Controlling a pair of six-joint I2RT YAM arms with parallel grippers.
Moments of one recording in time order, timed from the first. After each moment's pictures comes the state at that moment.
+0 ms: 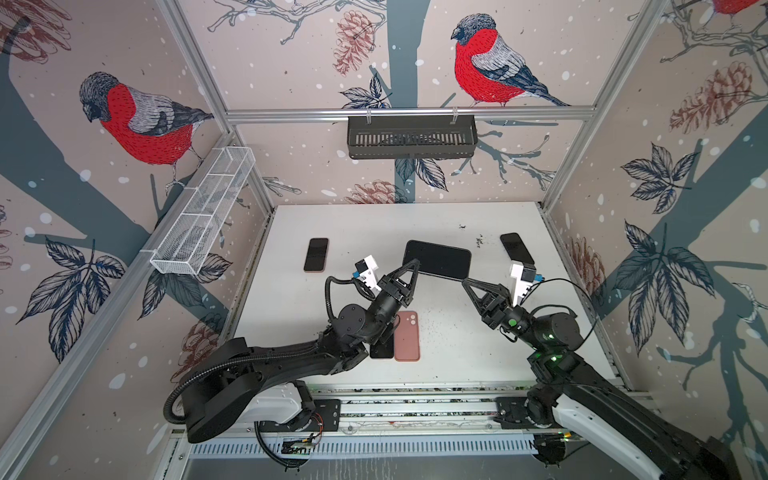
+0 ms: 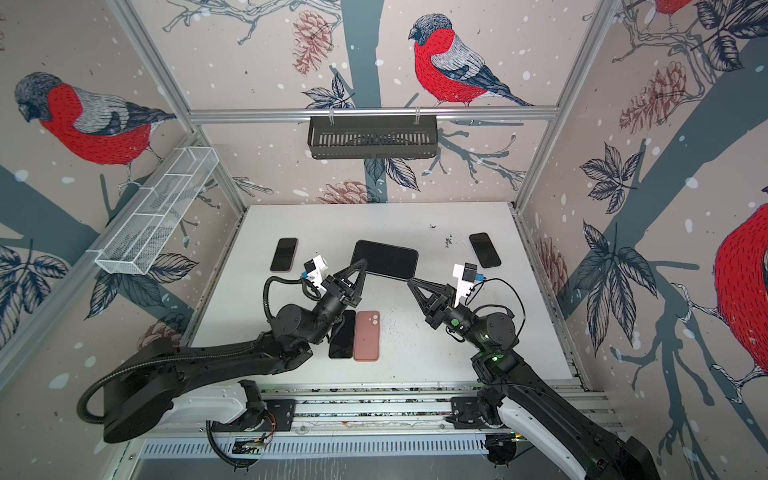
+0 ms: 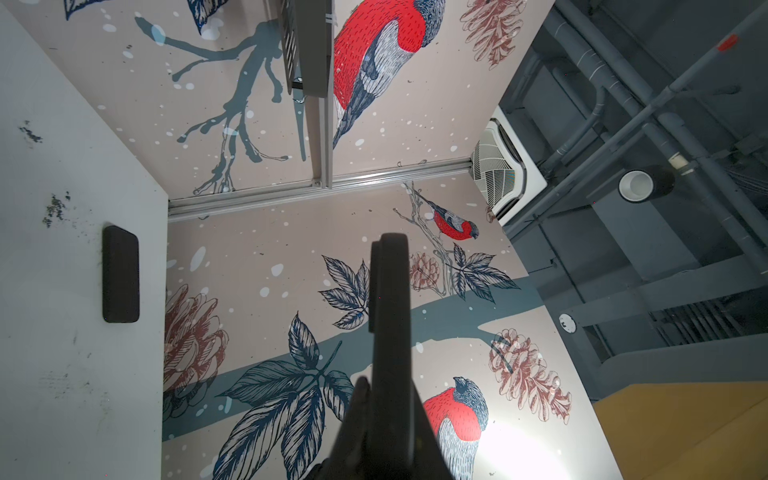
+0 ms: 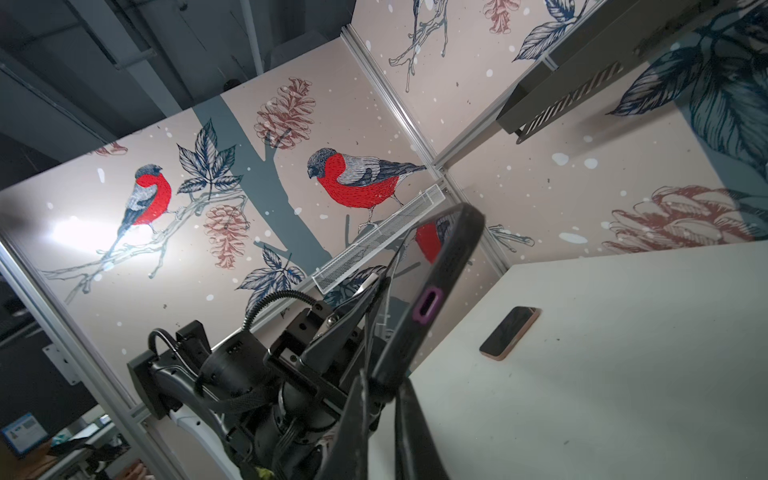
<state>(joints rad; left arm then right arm) -1.01 1.25 0.51 1.11 -0.27 -1.41 0.61 0.66 0.27 0.73 -0.41 0.72</state>
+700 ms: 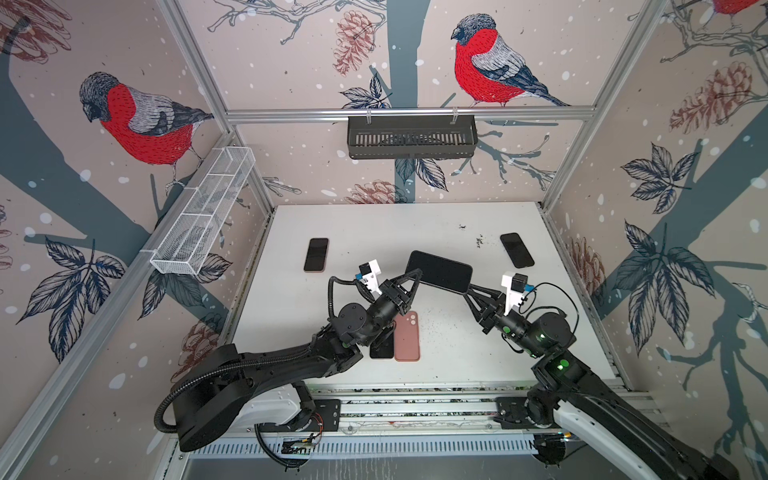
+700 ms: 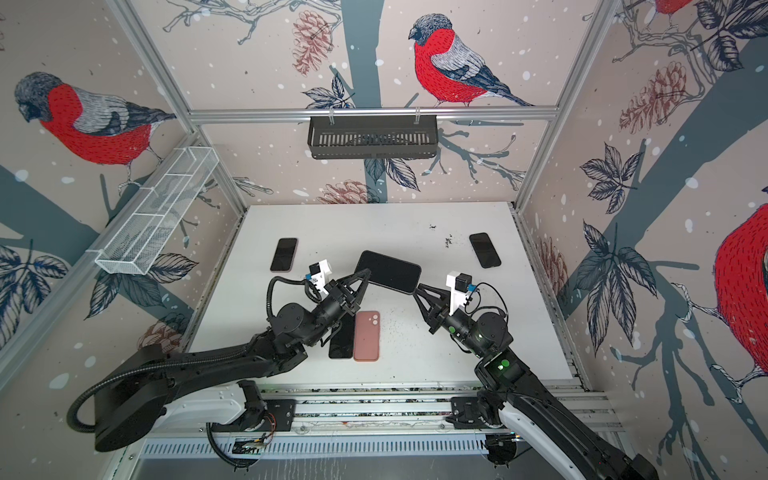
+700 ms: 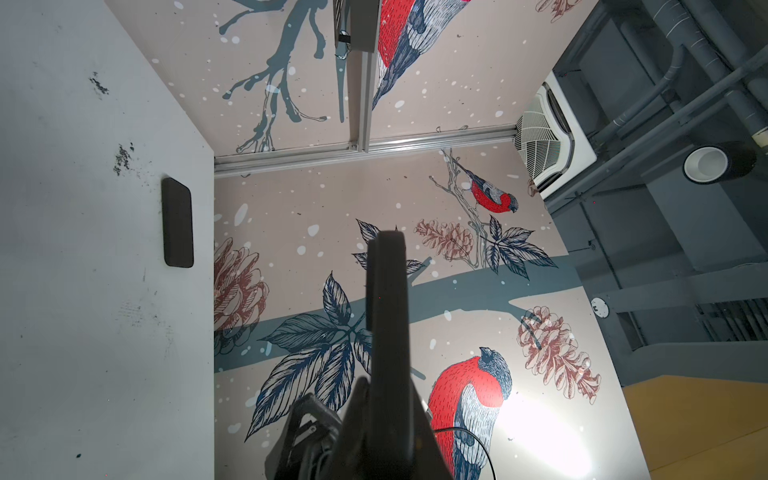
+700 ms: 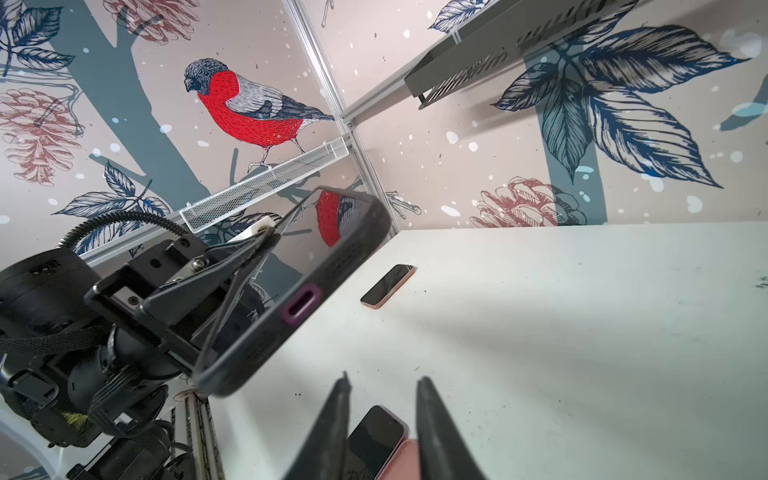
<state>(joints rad) -0.97 1.20 0.46 1.00 -0.16 -1.46 0.60 0.50 0.24 0.39 -0.26 0.45</state>
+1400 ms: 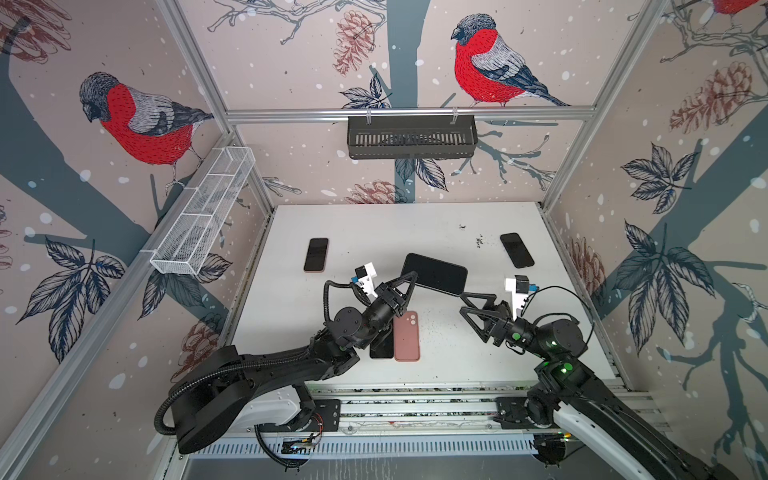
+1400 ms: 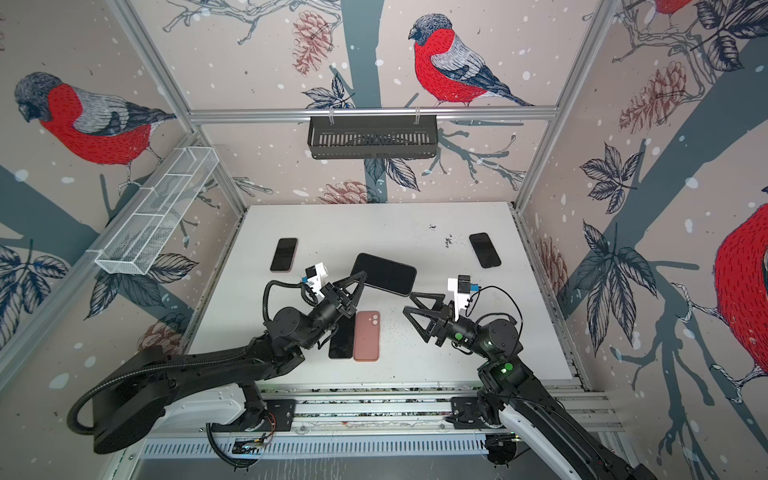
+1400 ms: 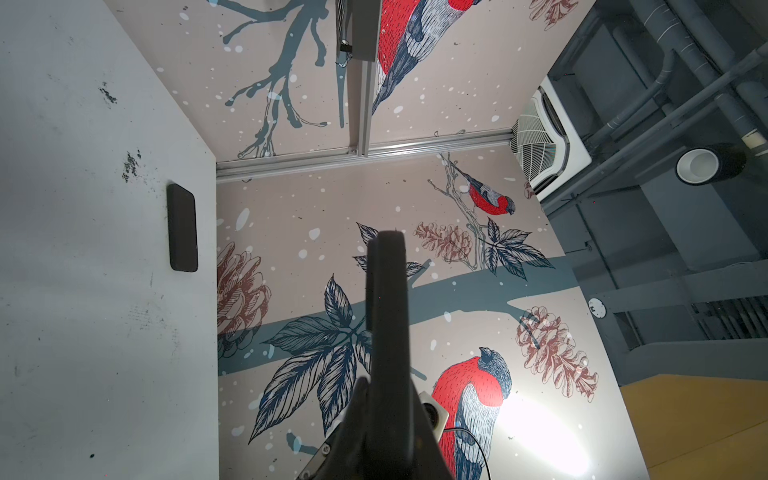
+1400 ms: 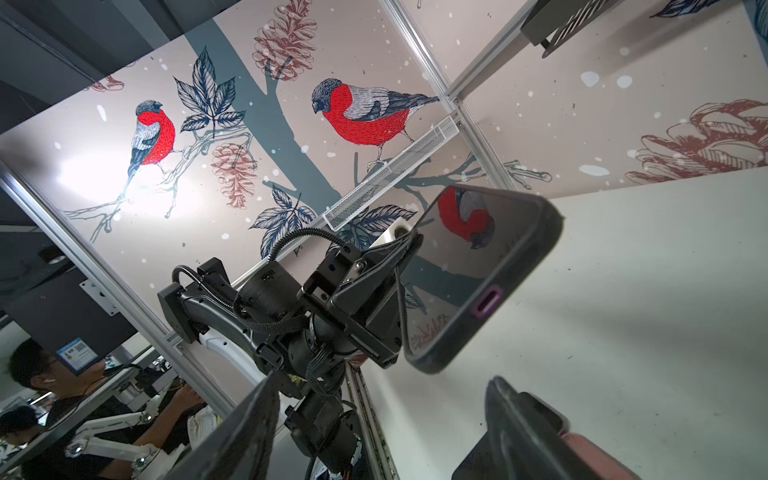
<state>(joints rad) -0.97 1.19 0.41 1.06 -0.16 -1.46 0.59 0.50 0.22 0.55 -0.58 0.81</state>
